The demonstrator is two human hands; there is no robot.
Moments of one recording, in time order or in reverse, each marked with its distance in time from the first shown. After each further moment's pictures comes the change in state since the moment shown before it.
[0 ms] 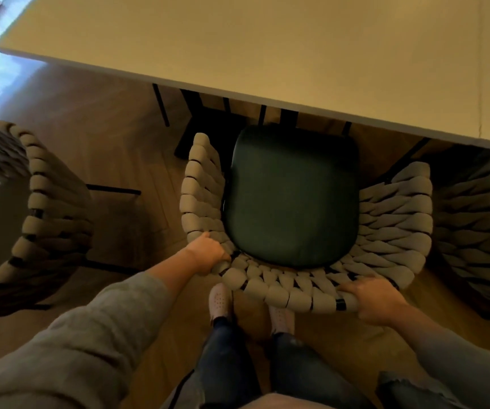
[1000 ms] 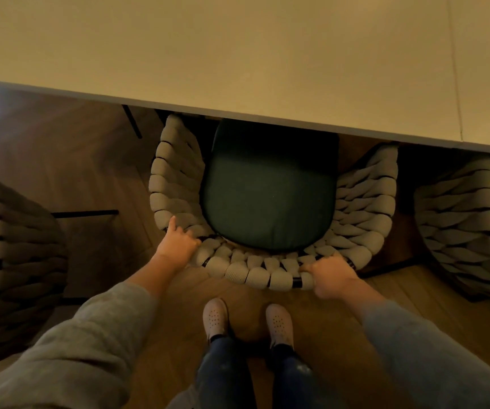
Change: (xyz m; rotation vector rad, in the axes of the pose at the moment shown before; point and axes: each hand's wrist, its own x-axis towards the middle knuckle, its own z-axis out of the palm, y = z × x) left_hand 0.048 -0.082 0.003 0.080 0.078 -0.262; right_hand 0.077 -0.041 -0.074 0.022 -0.026 0.025
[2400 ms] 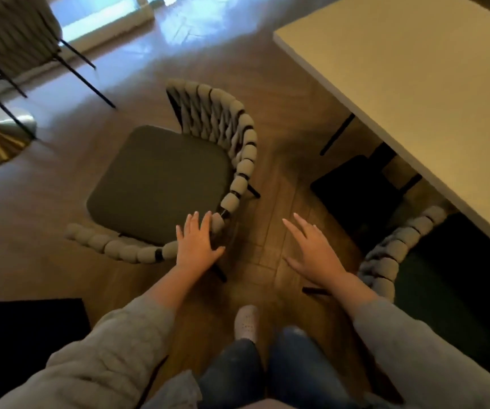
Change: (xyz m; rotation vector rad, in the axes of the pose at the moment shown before) left_hand -0.180 -0.200 0.271 -1.270 0.165 -1.025; right_hand 0.204 -0.412 -0.190 -0.062 0.383 -0.674
